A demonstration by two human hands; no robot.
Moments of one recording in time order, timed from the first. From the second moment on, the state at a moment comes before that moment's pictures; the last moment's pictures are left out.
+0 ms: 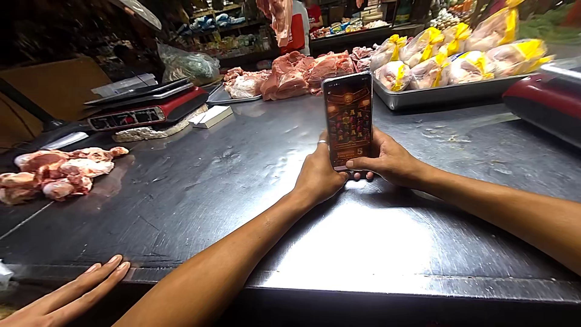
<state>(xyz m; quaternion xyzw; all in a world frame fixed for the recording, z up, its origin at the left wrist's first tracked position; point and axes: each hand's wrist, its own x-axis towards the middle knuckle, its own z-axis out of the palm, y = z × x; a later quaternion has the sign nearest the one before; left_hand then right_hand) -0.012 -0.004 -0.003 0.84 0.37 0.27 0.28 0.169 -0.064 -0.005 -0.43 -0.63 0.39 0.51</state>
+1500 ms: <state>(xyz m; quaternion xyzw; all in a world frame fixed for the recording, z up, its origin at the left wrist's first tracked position) -0.013 0.000 -0.009 0.84 0.35 0.30 0.29 0.181 -0.053 -0.014 -0.47 -0.71 0.26 0.45</state>
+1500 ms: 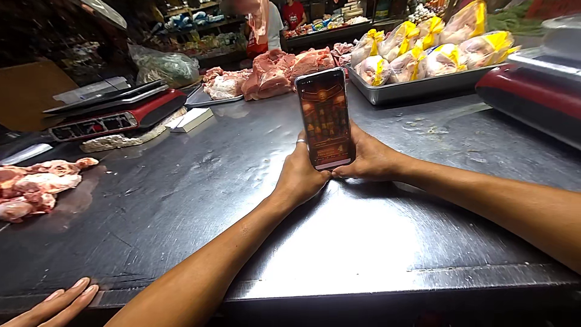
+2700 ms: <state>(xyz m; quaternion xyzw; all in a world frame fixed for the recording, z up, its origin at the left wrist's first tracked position) -0.013 0.000 -0.008 0.84 0.35 0.30 0.29 0.183 -0.059 -0.007 -0.40 -0.68 0.39 0.47</state>
